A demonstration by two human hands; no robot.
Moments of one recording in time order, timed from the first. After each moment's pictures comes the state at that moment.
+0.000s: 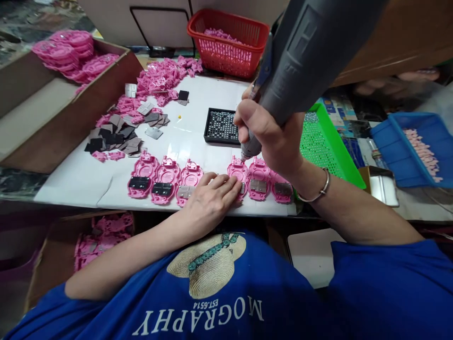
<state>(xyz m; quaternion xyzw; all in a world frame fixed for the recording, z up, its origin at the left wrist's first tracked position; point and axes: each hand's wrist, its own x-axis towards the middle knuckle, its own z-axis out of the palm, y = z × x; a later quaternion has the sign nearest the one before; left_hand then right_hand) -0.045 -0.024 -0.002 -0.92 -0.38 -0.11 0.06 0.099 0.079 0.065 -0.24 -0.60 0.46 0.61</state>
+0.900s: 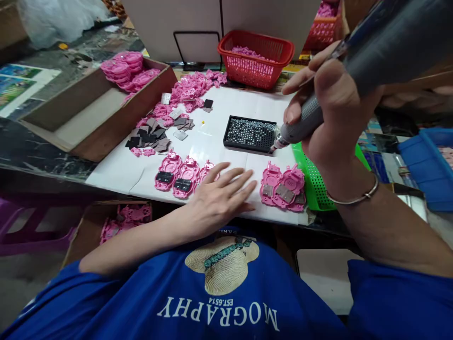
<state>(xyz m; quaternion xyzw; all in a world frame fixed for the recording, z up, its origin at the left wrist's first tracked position) -0.051 -0.028 0.033 -0.90 -0.39 -0.14 0.12 0.117 0.096 0.093 -0.21 -0.60 0.38 0.68</state>
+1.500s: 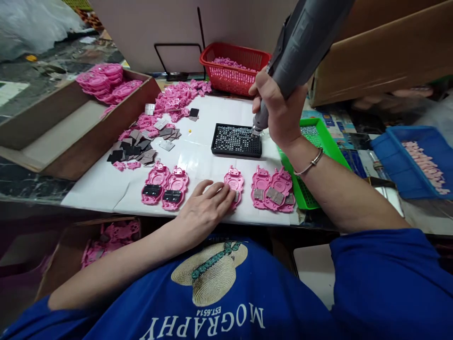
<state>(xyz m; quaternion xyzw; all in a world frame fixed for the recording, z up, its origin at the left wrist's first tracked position) -0.065 -0.032 0.012 -0.92 -0.38 -0.05 0.09 0.098 0.157 0.066 -0.23 -0.59 0.35 0.69</state>
